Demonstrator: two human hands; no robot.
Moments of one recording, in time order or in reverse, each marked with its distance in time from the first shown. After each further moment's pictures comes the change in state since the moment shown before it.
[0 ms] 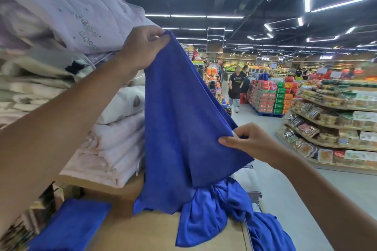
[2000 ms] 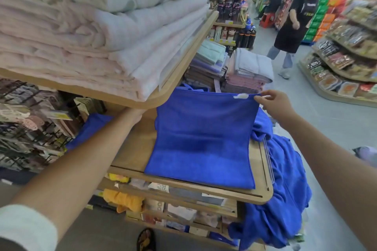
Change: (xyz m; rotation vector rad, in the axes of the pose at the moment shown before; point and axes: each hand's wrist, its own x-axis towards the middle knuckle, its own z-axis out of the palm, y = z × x) left_hand -0.291 -0.314 0.024 0.091 -0.094 -1.245; right_hand 0.016 0.217 0.091 0.052 0.334 0.471
